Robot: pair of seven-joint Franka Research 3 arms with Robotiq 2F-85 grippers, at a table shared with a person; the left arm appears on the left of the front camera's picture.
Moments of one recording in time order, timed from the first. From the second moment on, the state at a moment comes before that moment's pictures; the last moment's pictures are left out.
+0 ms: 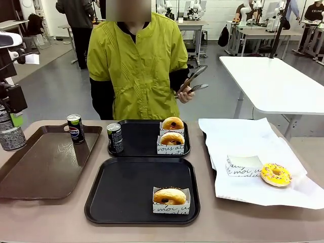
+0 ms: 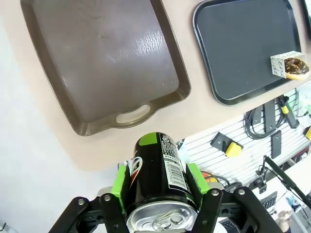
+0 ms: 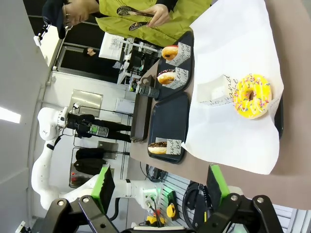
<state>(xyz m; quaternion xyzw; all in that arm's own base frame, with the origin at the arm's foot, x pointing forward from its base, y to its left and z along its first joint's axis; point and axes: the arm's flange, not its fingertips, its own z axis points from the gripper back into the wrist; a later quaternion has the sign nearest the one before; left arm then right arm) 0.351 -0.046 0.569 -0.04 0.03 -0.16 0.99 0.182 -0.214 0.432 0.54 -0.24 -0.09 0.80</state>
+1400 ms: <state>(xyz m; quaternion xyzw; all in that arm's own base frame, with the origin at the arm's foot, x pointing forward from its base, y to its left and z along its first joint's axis) 0.350 -0.167 0.532 -0.04 0.00 -0.27 0.96 0.182 -0.214 0.433 0.54 -0.24 -0.09 0.80</state>
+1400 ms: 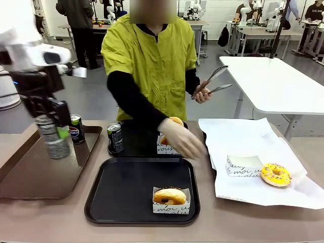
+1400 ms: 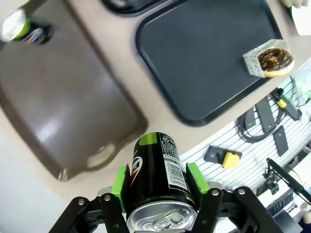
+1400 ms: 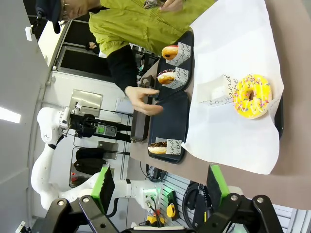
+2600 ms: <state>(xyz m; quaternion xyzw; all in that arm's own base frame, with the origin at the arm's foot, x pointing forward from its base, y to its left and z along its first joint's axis) 0.258 -0.077 0.569 -0.05 0.10 -0.36 0.93 0.182 -0.214 0.432 0.54 -0.24 -0.09 0.80</state>
